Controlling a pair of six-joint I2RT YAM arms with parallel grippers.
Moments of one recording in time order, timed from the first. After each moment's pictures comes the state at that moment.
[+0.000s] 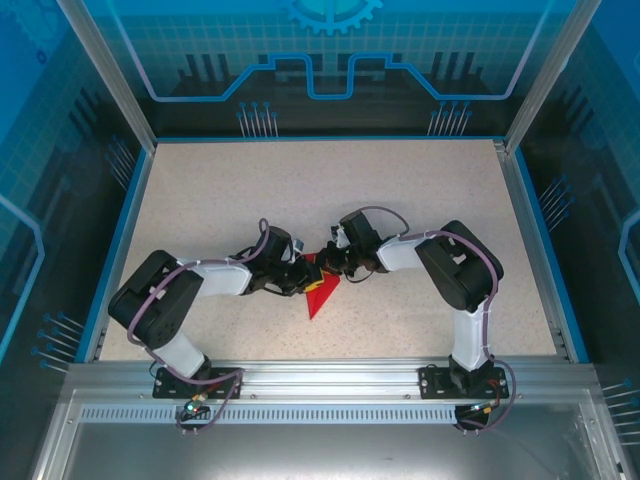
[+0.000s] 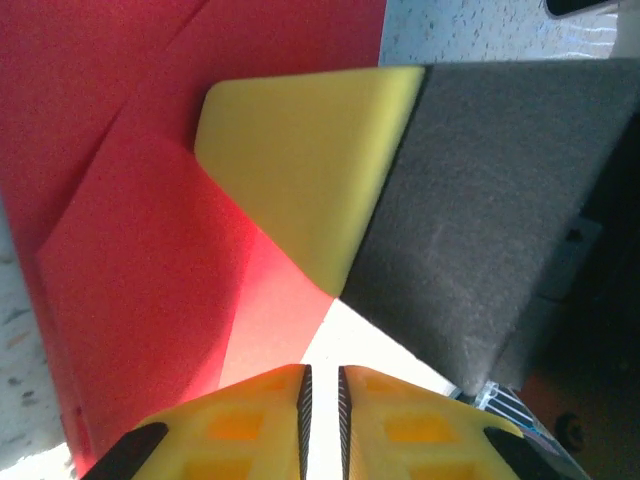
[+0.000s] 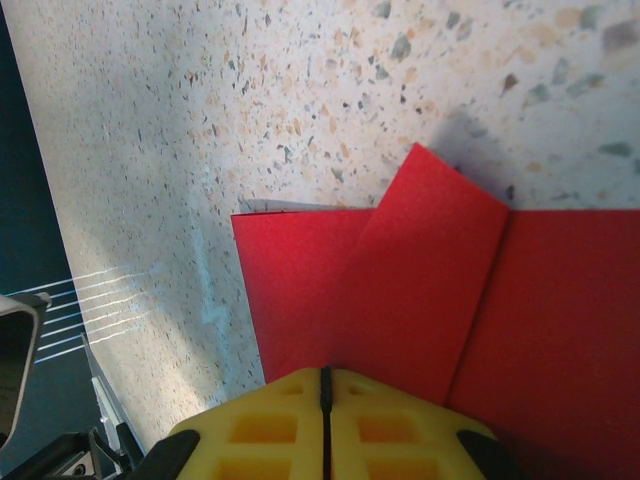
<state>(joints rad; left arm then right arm) -0.53 1.64 0.64 0.15 0.57 -1.11 0.62 1.97 0.97 0.13 -0.53 0.93</state>
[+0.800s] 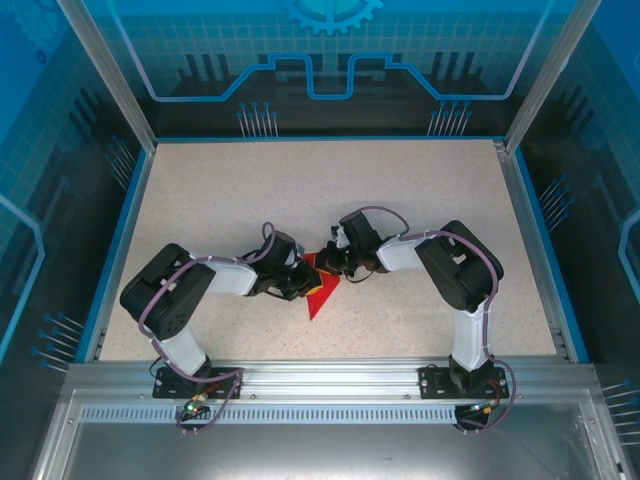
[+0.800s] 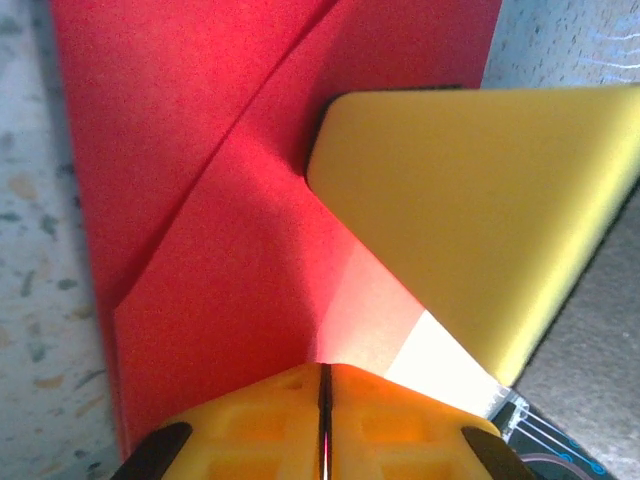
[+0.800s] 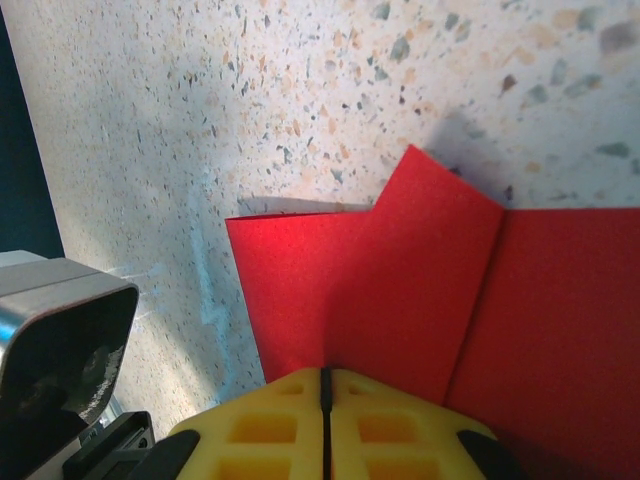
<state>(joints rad) -0.55 1.71 0.64 0.16 0.52 -1.09 0.62 1.97 0.97 0.13 -0.53 0.93</state>
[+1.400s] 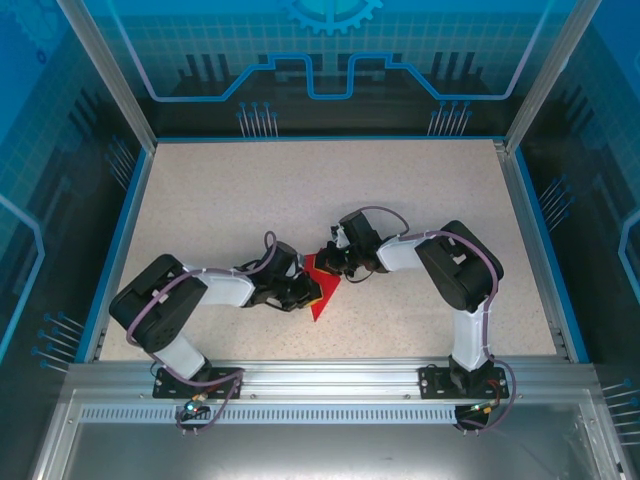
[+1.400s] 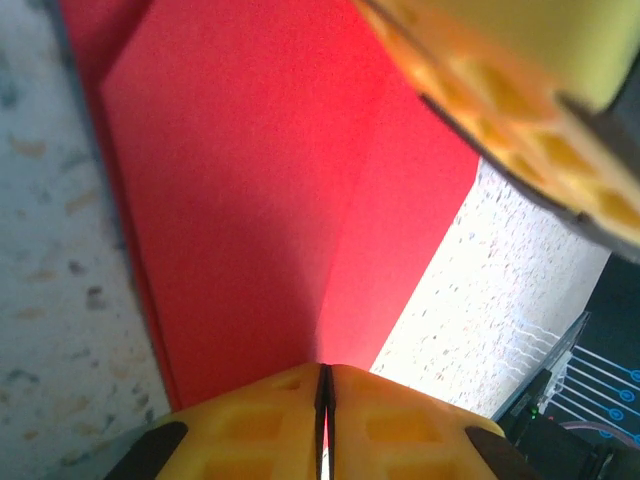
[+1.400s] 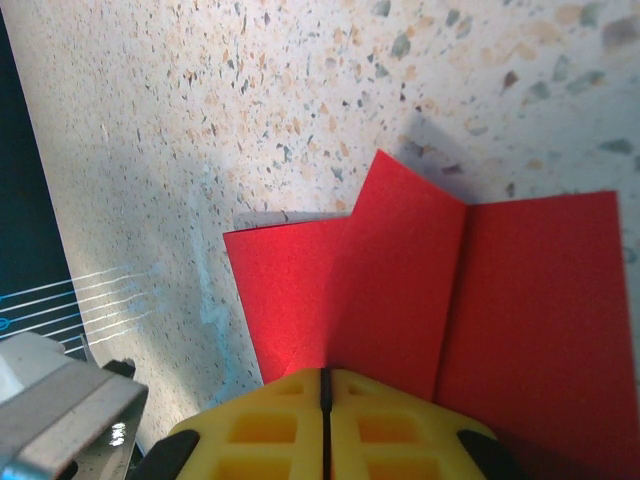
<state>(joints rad) -0.62 1.62 0.56 0.13 0.49 -1.08 0.62 1.97 0.97 0.13 -0.53 0.93</state>
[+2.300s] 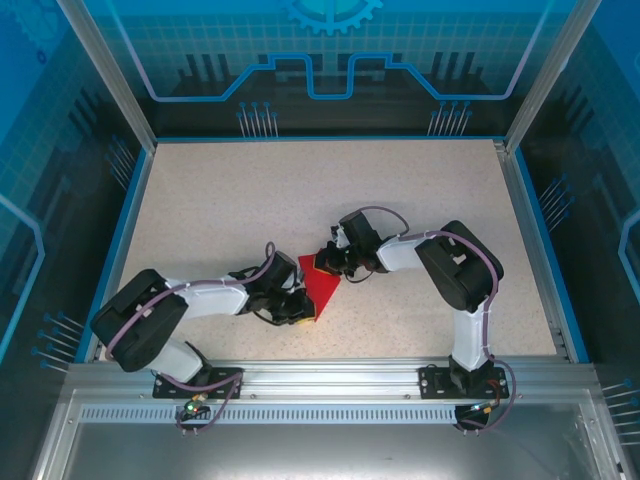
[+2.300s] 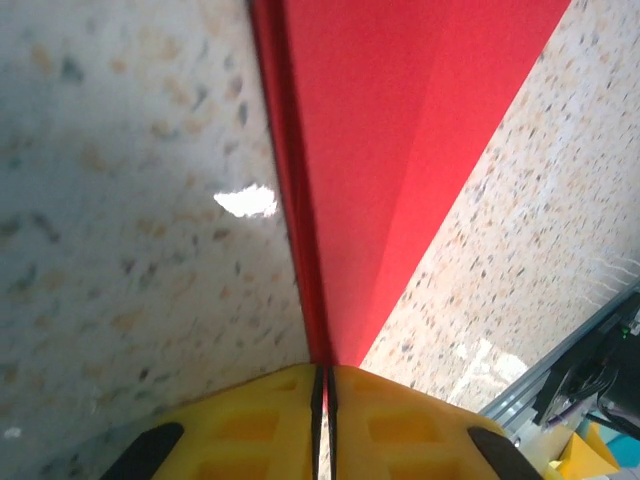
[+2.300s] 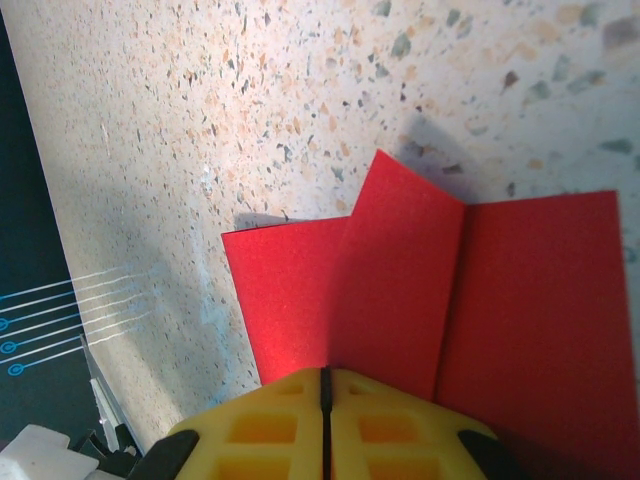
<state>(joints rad) -0.68 1.48 0.54 -0.14 0.50 -0.97 0.62 1.97 0.97 0.13 -0.52 0.93</state>
